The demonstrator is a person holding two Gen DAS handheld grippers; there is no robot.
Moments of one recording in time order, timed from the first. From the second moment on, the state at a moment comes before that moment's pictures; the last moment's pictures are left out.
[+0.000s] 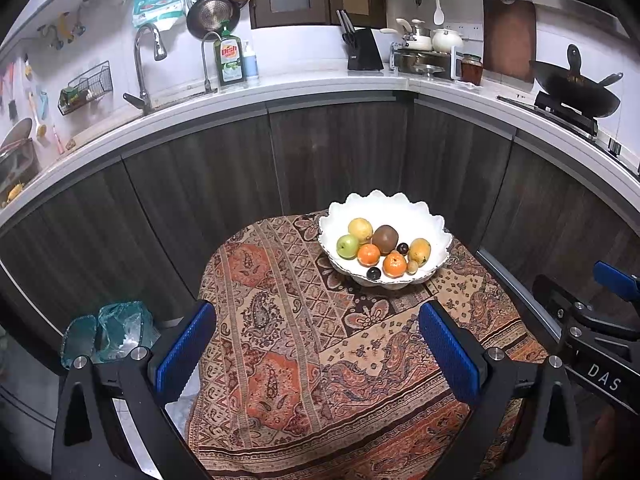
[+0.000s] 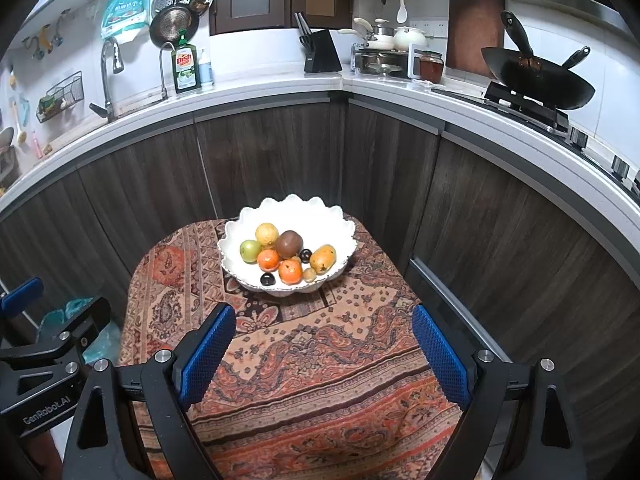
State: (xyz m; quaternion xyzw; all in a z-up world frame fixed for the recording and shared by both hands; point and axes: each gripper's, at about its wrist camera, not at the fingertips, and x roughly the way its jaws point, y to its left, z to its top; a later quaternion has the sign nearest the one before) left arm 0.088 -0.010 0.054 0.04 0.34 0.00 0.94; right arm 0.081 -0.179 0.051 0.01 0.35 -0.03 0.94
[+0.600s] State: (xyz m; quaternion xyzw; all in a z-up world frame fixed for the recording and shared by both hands) left arm 0.087 -0.010 0.055 0.04 0.35 0.00 0.94; right arm 0.079 -0.175 0.054 0.01 0.35 -0.03 0.94
